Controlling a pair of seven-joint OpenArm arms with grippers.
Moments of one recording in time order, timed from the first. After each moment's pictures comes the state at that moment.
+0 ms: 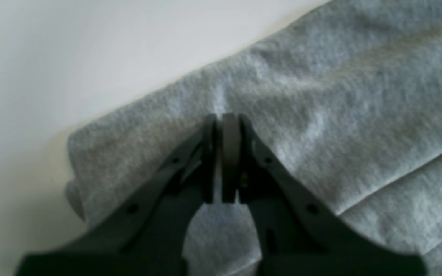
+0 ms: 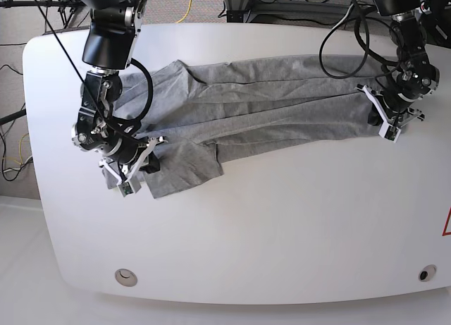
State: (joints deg) left arm 7.7 -16.0 -25.1 86.3 -3.7 -42.0 36.6; right arm 13.4 7.6 15.1 72.9 13.0 39.5 -46.7
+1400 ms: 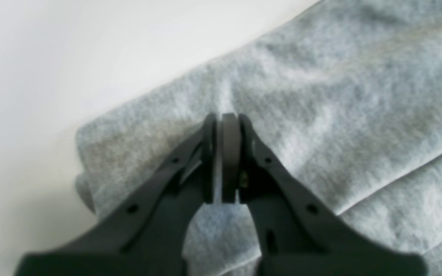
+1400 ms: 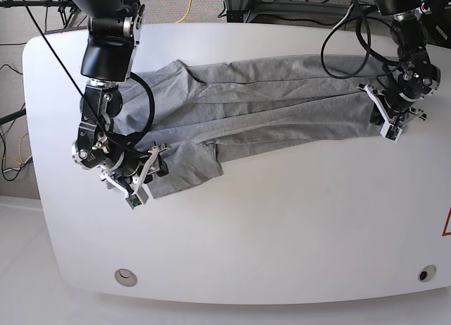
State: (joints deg) left arm 7.9 -16.4 -25.1 87.0 -3.3 -42.0 37.3; right arm 17.7 7.7 12.5 73.2 12.5 39.9 -56.1
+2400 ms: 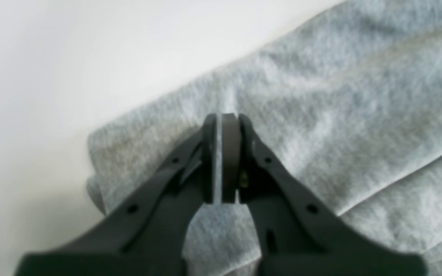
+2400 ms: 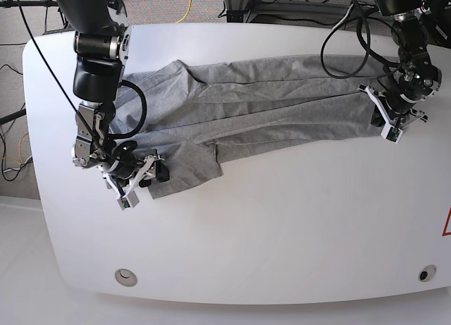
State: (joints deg) left arm 7.8 -16.5 -25.0 87.7 -3.4 -42.0 37.9; right arm 24.8 11.8 11.4 48.7 13.8 40.1 -37.5
